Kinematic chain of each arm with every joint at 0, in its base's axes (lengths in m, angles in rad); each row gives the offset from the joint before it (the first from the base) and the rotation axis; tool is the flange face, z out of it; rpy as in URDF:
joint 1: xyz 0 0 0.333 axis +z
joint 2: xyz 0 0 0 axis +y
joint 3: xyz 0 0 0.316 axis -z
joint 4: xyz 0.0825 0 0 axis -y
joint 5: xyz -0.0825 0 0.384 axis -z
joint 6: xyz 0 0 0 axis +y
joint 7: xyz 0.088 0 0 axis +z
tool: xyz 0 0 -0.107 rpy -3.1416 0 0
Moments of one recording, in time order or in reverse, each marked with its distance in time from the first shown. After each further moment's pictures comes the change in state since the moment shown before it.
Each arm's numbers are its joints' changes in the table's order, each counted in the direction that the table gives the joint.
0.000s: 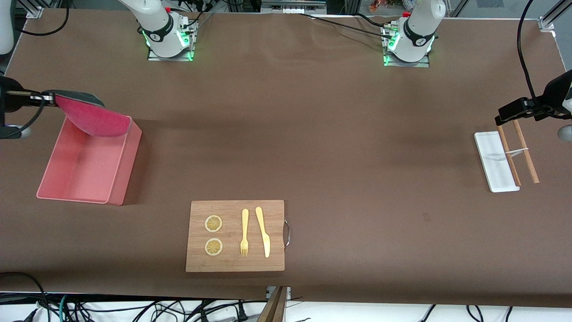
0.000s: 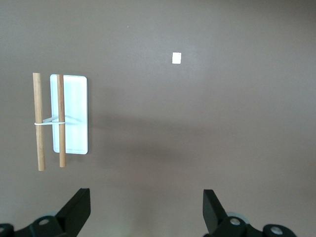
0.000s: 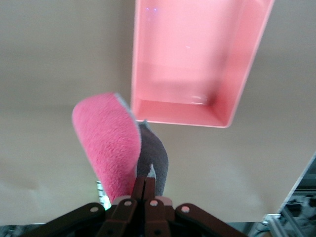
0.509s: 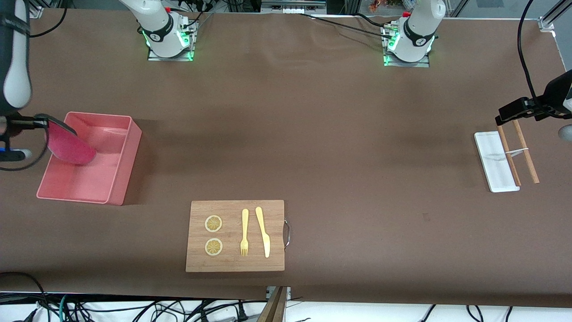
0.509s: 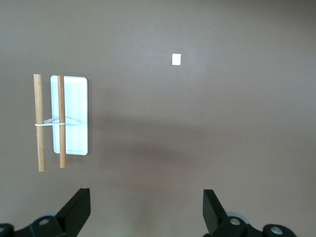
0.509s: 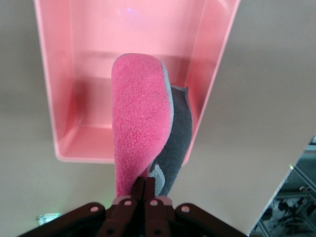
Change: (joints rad) left arm 0.000 0.000 0.000 0.014 0.000 0.000 0.000; right arm -0.061 0.111 0.038 -0.217 0.084 -0.363 0.081
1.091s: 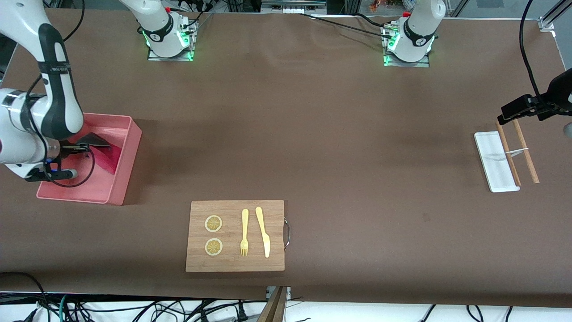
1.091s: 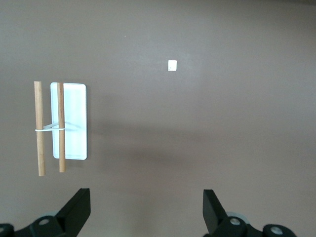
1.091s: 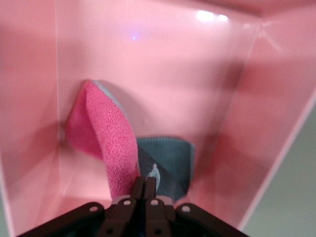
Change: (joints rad) left arm -0.009 0.000 0.008 0.020 0.000 0.000 0.000; right arm 0.001 0.120 -0.002 -0.190 -0.072 -0.408 -0.006
